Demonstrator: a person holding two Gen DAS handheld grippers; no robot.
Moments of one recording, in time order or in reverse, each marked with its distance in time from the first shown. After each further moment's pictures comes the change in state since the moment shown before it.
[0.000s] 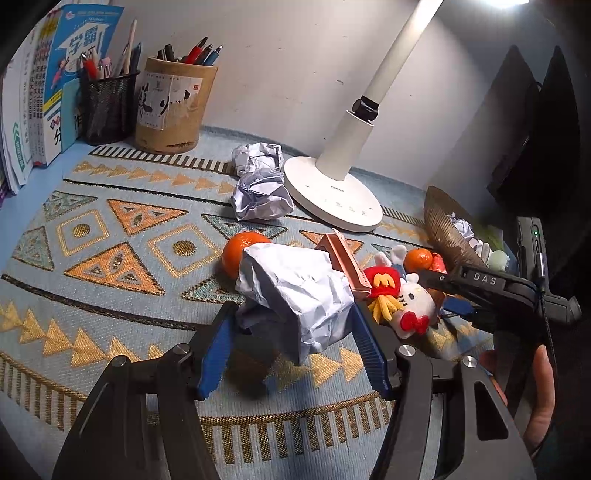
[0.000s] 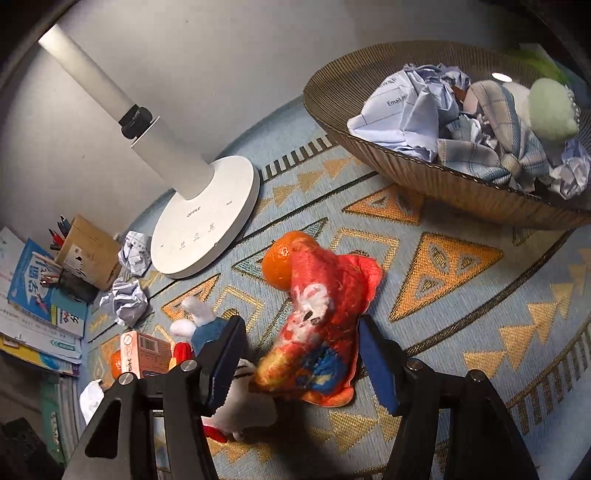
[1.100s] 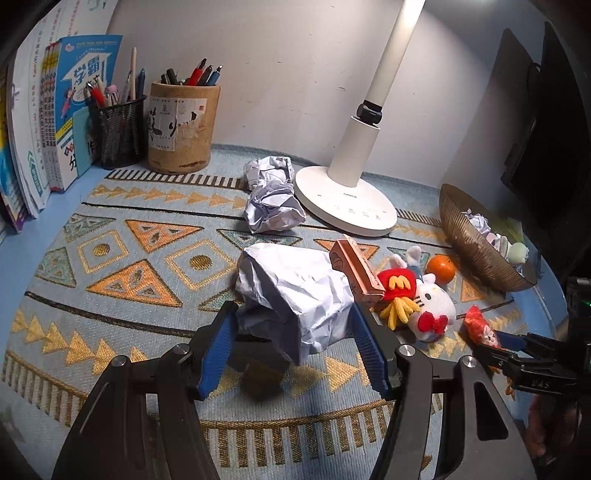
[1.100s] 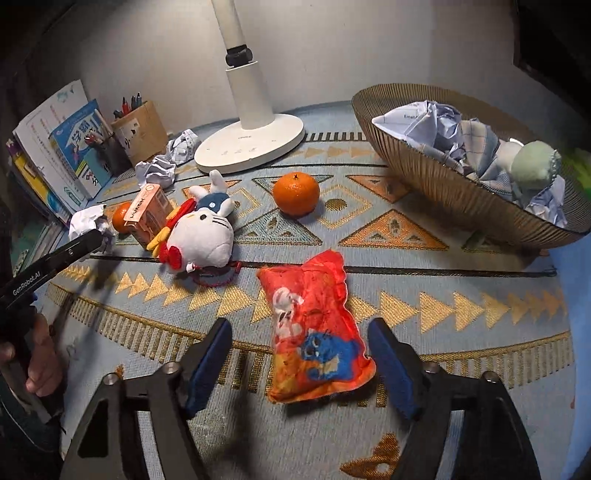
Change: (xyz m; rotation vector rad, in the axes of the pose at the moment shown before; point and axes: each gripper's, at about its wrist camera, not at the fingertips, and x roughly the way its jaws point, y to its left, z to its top) left arm -0.002 -0.012 -0.006 0.073 -0.050 0.106; right arm -0.044 -0.035 -0.053 -0.464 0.030 0.022
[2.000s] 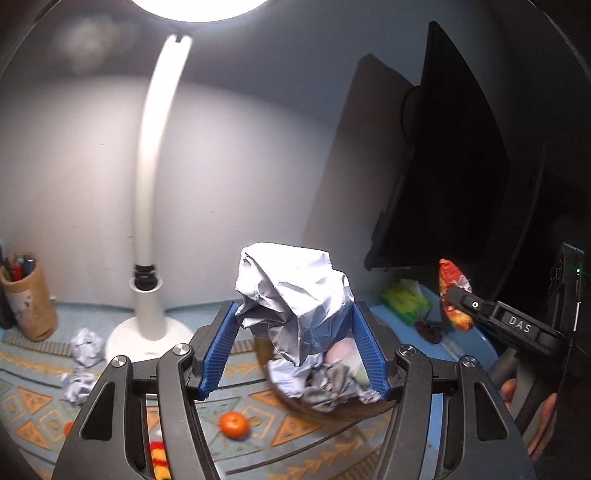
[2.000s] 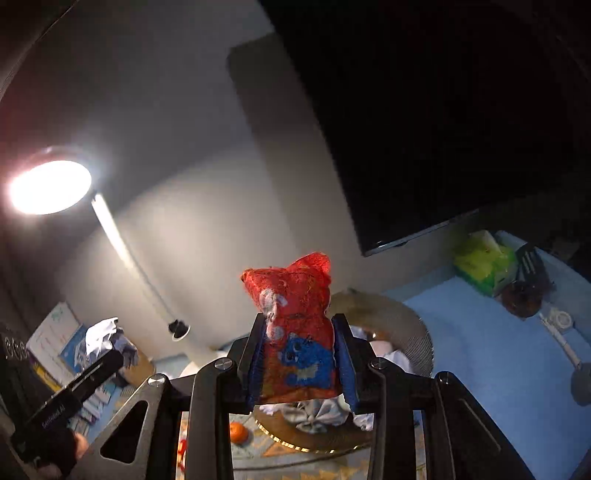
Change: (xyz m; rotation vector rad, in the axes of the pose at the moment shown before) left arm -0.026 -0.233 0.127 0.177 -0.229 -0.310; right arm -0.188 -0.132 0.095 0.360 -0.596 -0.080
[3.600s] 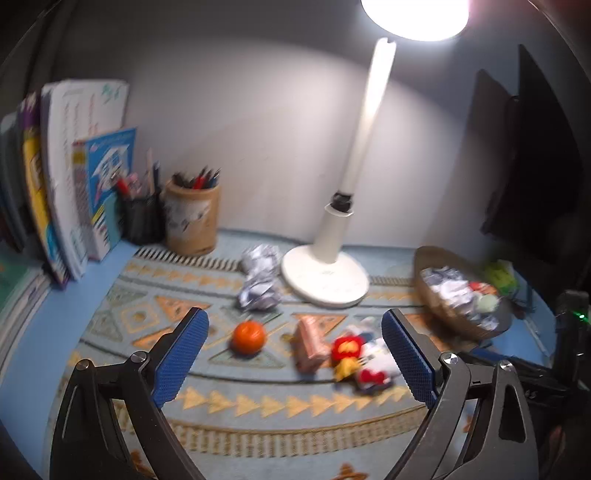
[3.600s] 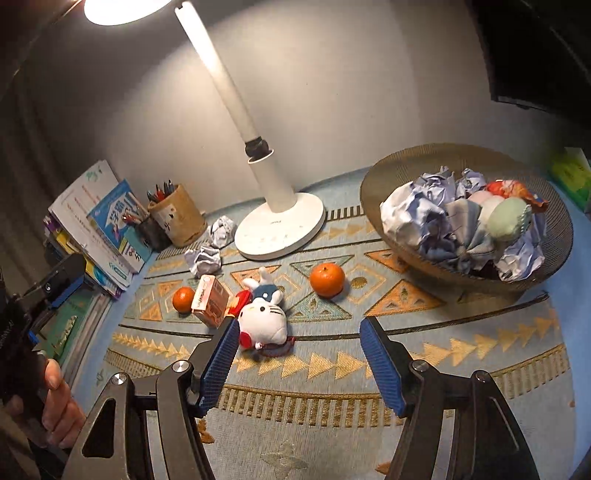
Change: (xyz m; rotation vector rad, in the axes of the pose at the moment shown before) left arm -0.129 0.163 -0.101 -0.153 0.052 0.423; right arm 0.049 0.101 -0.170 -0.201 0.416 0.209
